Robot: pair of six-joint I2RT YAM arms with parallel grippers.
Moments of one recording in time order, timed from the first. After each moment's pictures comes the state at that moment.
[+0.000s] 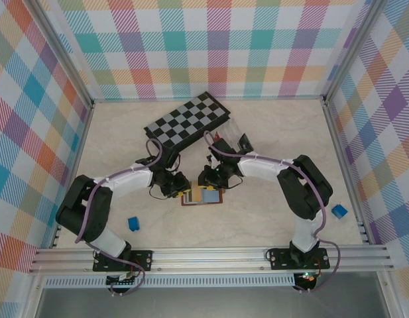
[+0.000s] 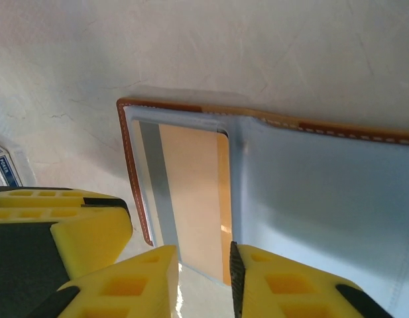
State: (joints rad) left arm -0.51 1.57 0.87 -0.50 0.37 -0.92; right arm 0.73 1.86 1.17 -0.43 -0.49 0.82
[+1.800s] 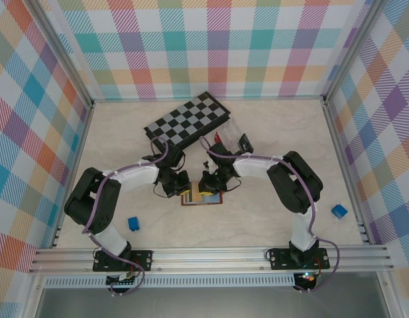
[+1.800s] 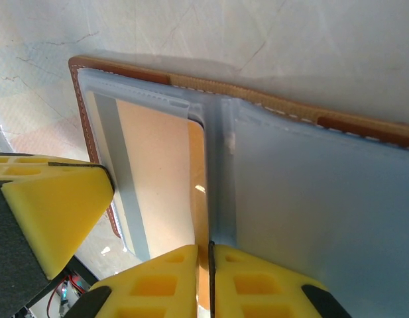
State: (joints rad) left arm -0.53 1.66 0.93 -0.53 0.30 -0.92; right arm 0.73 1.96 1.18 -0.44 -0.59 0.74
